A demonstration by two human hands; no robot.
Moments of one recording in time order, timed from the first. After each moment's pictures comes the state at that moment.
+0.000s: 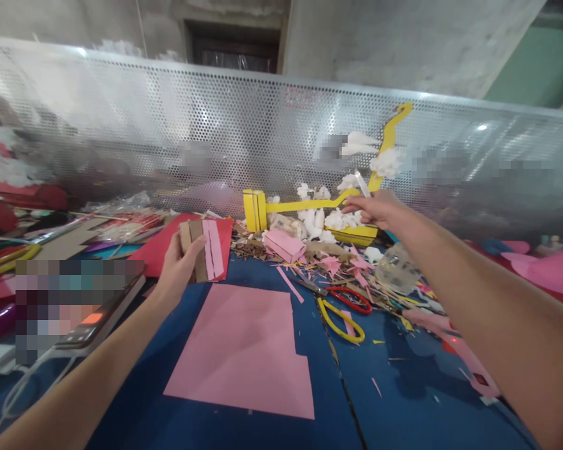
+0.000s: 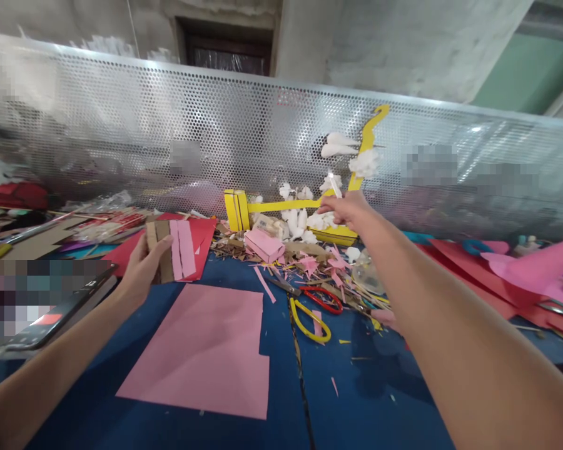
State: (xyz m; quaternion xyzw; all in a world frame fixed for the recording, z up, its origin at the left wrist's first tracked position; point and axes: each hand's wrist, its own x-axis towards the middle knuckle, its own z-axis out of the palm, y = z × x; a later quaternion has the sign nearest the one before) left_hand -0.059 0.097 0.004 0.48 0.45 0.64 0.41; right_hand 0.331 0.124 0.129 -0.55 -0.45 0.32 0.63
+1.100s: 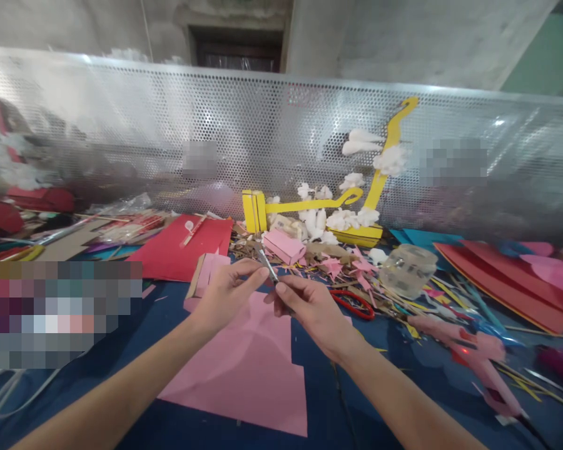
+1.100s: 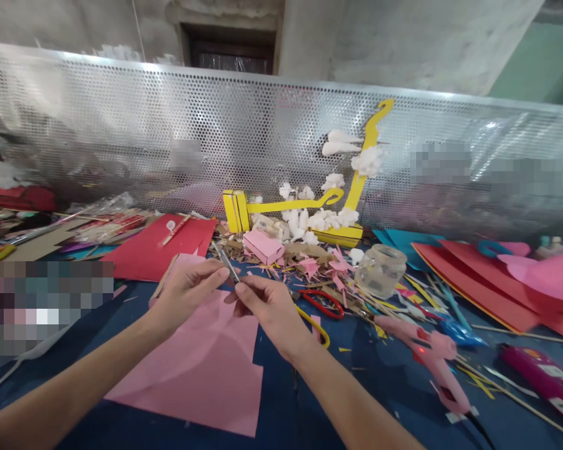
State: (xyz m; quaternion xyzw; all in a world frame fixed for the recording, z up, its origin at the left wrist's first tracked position) left_hand 0.020 0.040 0.022 0.73 0.31 0.48 0.38; right_hand 0.201 0.000 0.005 -0.36 -0.59 0.52 0.51
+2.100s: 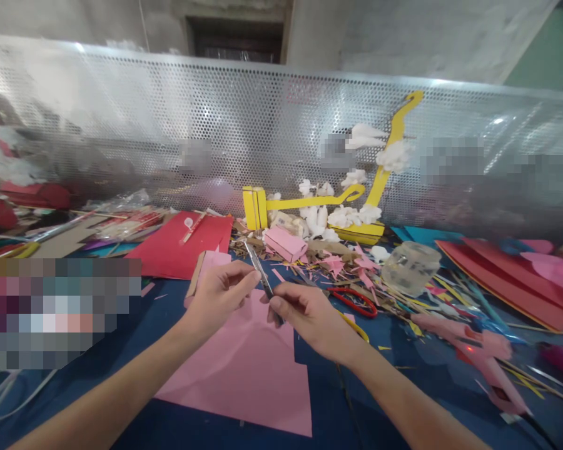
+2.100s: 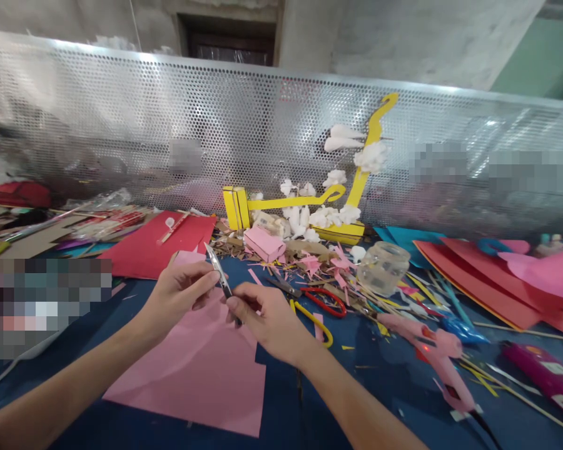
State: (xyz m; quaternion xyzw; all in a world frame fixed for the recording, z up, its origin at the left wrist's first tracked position) left_hand 0.009 0.031 0.018 0.65 0.35 0.49 0.46; right_hand 0.208 -0.004 0.010 -0.38 -0.74 0.39 0.40
